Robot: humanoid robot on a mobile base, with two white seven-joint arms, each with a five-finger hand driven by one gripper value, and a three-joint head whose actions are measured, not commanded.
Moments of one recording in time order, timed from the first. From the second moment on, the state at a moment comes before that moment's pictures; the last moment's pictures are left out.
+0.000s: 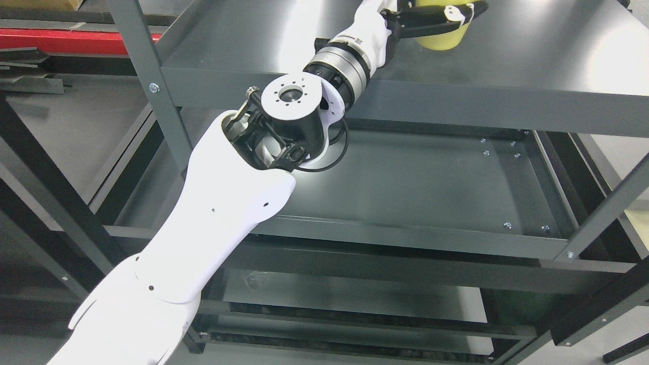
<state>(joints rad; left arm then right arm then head) -1.20 0.00 -0.60 -1.55 0.72 0.58 0.38 0.00 0.00 0.00 -0.24 0.00 0.09 -0.12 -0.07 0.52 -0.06</state>
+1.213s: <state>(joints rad) -1.24 0.00 -0.42 -1.63 0.69 0.61 0.32 0.00 0.00 0.00 -0.24 0.00 0.09 -0.12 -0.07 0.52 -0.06</state>
